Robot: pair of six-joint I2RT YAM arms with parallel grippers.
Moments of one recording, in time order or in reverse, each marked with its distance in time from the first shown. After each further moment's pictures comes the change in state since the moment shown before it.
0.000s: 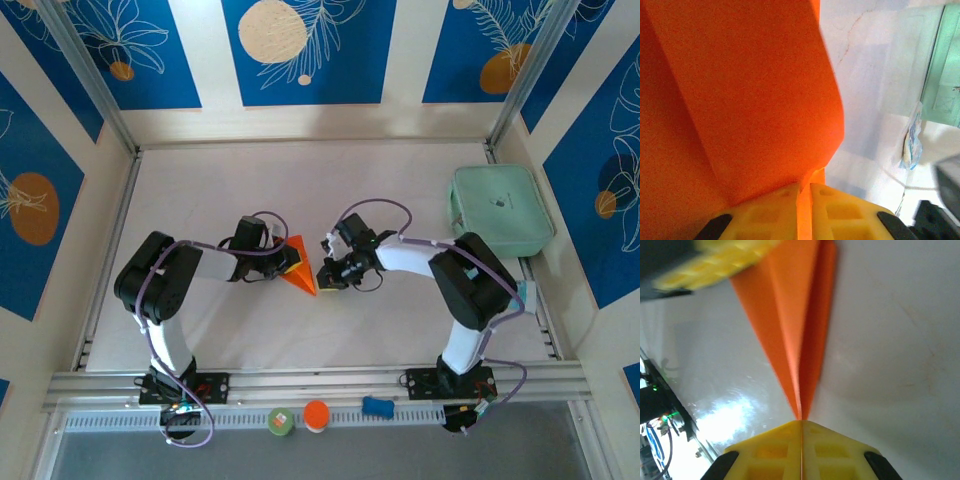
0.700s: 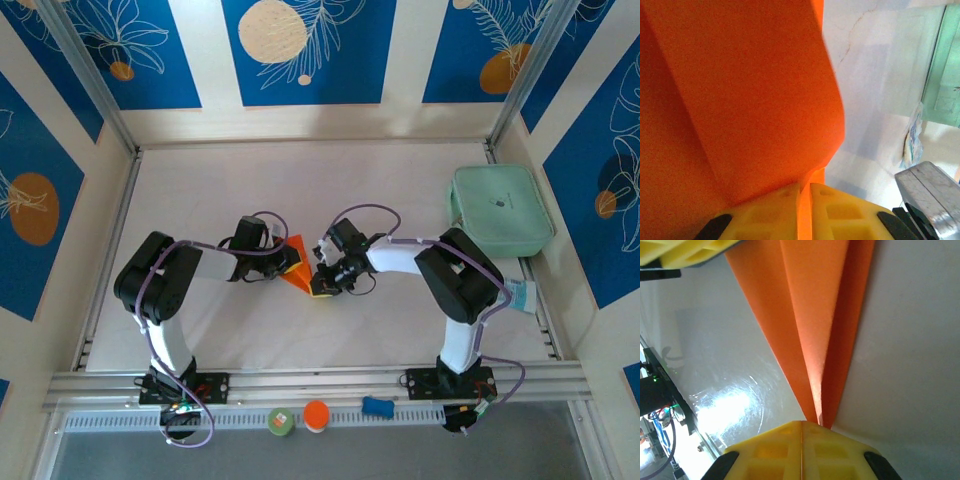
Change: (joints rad) left arm 0.000 -0.002 0.002 -0.011 0.000 0.000; right arm 0.037 0.105 0.024 0.023 -0.051 0.011
